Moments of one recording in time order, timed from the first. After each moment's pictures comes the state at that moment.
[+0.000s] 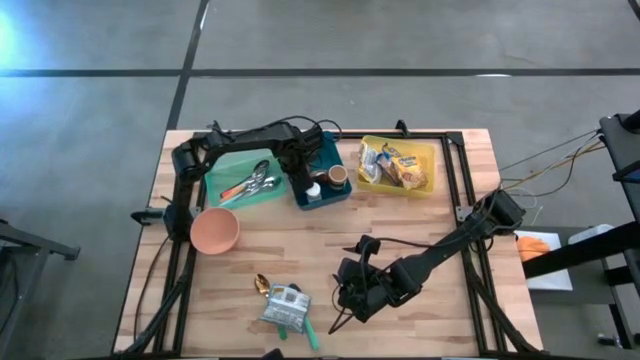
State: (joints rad) left arm 0.49 2.05 1.56 -1.05 -0.04 -0.02; right arm 0.56 1.88 1.40 -0.64 0.78 0.69
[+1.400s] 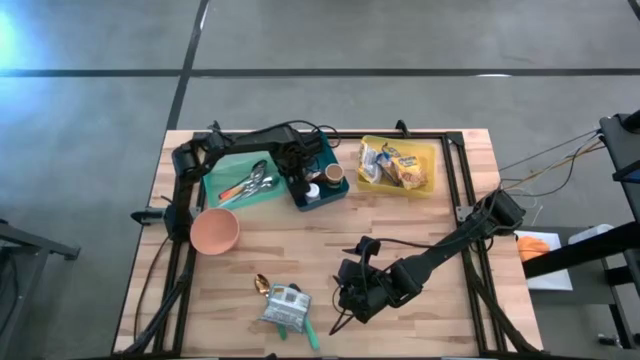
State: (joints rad) left arm 0.47 2.04 1.56 -1.12 -0.04 -0.04; right arm 0.57 1.88 1.40 -0.64 0.76 0.69
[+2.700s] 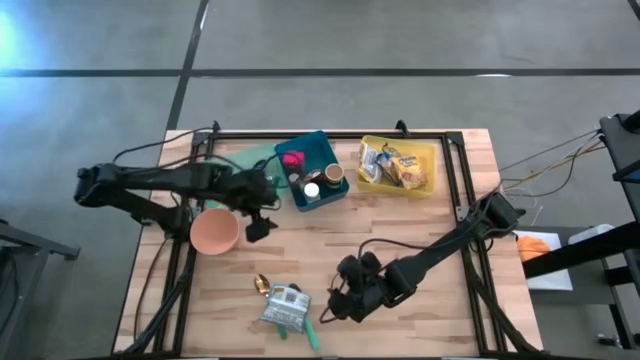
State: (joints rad) left arm 0.03 1.21 1.05 -0.83 0.05 -0.24; right arm 0.54 1.92 1.40 -0.53 0.50 1.24
